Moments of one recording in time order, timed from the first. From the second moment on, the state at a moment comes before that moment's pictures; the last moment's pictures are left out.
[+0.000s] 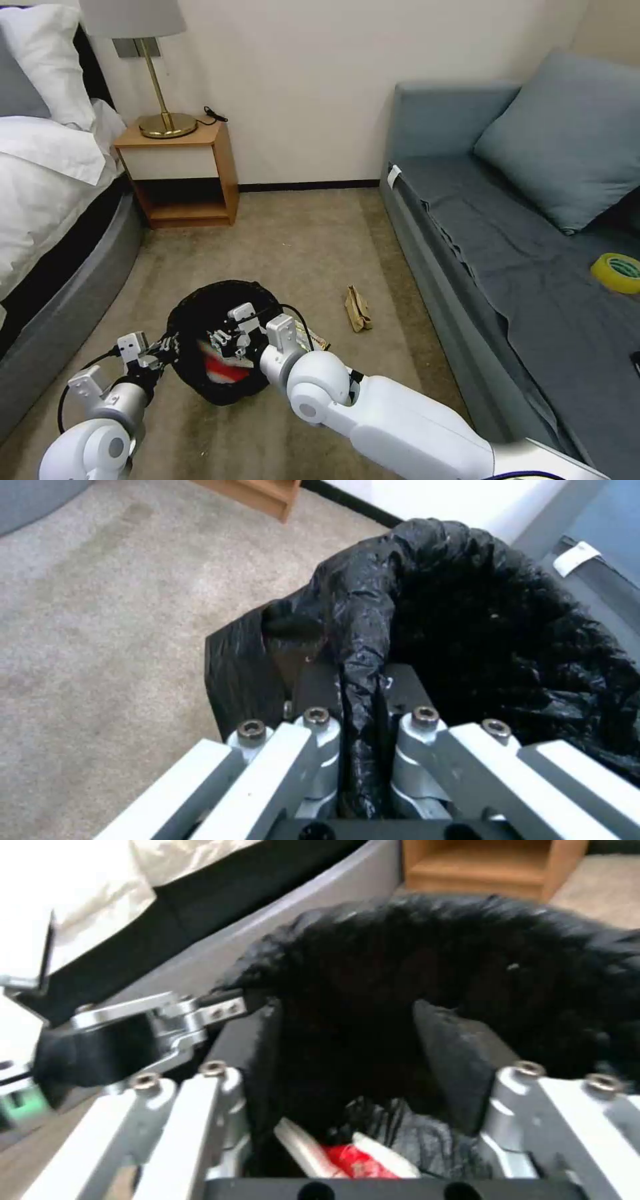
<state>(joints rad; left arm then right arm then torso) 1.52 -1.39 -0.86 -2.05 -0.68 0.47 0.04 -0.64 1.28 -0.60 1.80 0.84 -0.36 0.38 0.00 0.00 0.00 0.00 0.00</state>
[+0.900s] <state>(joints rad) 1.53 -1.38 -0.92 -2.06 -0.68 0.46 0.04 -1.18 1.20 -0.06 2.03 0.11 -0.21 0.34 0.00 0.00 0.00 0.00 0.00</state>
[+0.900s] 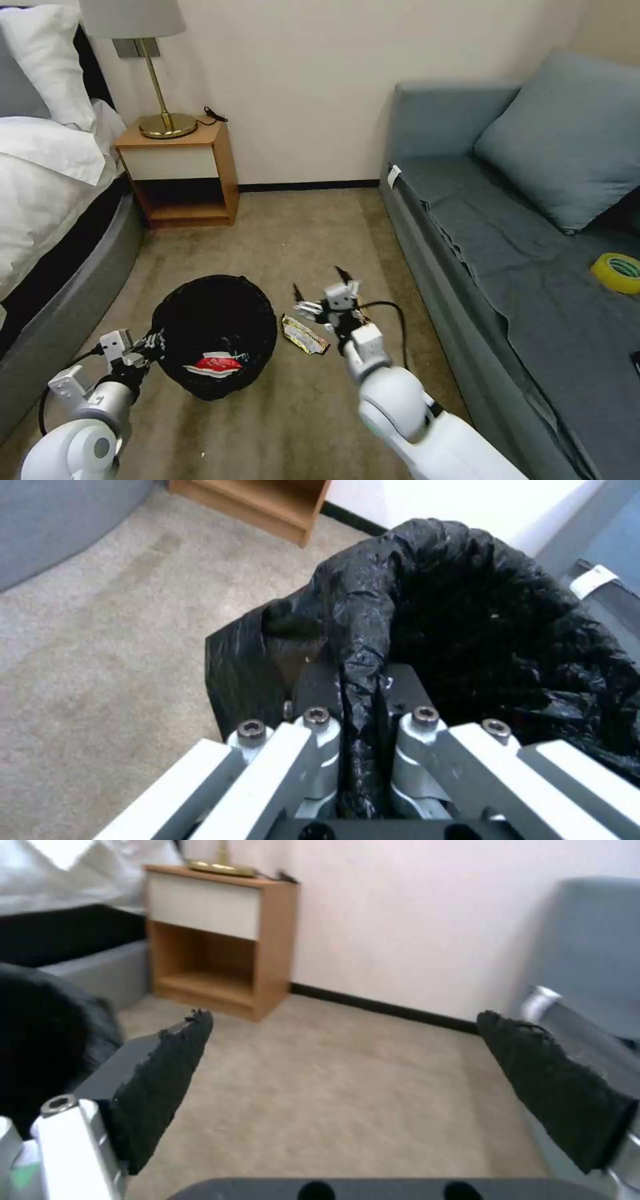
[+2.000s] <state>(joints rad) 1.53 -1.37 -0.93 -2.05 -0.70 0.46 0.04 -1.53 1.29 0.16 2.14 -0.10 -0.14 0.29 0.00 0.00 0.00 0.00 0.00</state>
